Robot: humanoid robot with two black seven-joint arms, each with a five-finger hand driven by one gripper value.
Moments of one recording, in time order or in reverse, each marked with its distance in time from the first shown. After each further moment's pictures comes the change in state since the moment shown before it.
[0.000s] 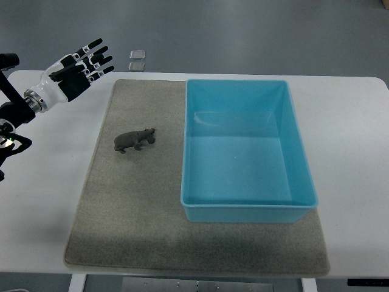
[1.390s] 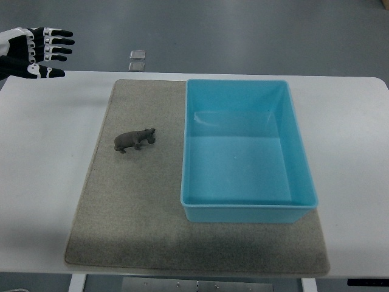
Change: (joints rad) left arm 0.019 0.541 0.072 -0.494 0.619 0.008 -0.186; right arm 0.001 0.000 0.000 0.000 0.000 0.000 0.000
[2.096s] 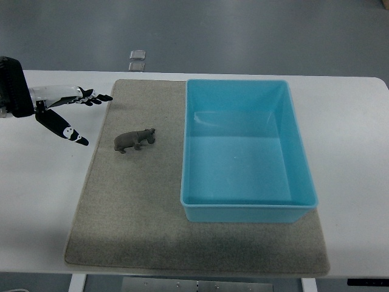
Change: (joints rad) left arm 0.006 -0.090 0.064 -0.148 0.587 0.020 -0.016; right arm 0.000 0.000 0.001 0.000 0.000 0.000 0.000
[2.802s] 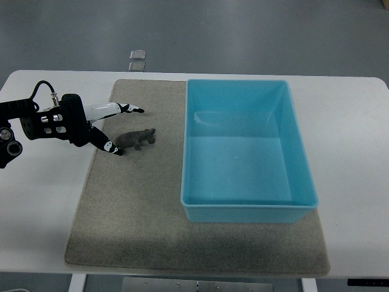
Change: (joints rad) left arm 0.029 -0.192 0.086 0.014 0.183 0.278 0.063; right arm 0.000 0.000 0.000 0.000 0.000 0.000 0.000
